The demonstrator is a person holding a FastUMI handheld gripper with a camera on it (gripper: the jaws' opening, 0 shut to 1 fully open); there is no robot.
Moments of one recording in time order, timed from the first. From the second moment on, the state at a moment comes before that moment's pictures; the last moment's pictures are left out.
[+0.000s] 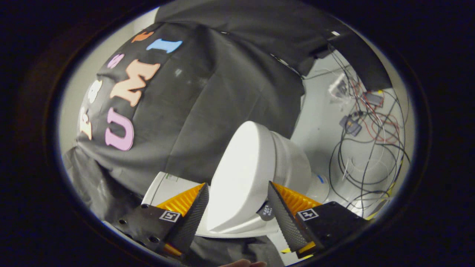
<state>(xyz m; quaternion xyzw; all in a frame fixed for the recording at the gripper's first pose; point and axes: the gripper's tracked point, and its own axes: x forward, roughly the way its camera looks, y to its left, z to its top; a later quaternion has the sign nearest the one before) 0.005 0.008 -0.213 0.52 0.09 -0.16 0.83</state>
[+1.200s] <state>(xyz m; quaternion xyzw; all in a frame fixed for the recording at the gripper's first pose) 0.019 0.038 -0.293 0.54 0.24 -0.13 0.80</state>
